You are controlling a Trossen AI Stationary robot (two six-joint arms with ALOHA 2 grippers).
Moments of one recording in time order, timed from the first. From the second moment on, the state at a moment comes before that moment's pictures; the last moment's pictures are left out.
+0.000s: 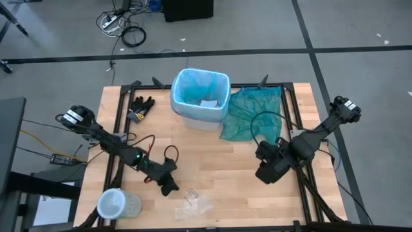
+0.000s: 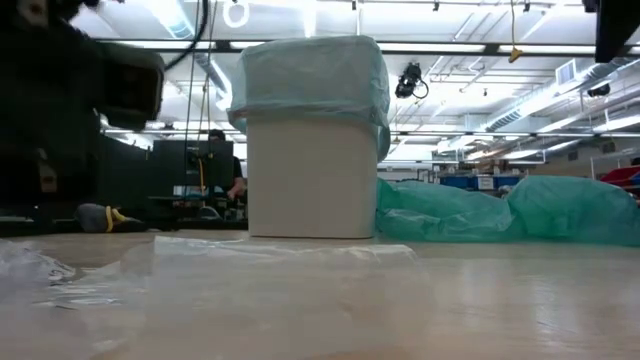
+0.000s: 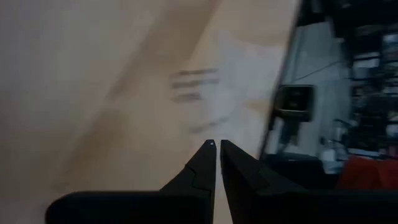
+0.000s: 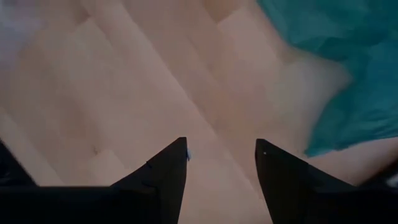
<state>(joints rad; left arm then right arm) -0.53 1.43 0.51 0.28 0.03 -1.26 0.64 1.37 1.29 -1.19 0.30 1.21</state>
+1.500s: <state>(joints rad) -0.60 1.70 0.76 0.11 0.04 -1.40 0.72 1.37 1.08 -0.91 0.39 1.36</state>
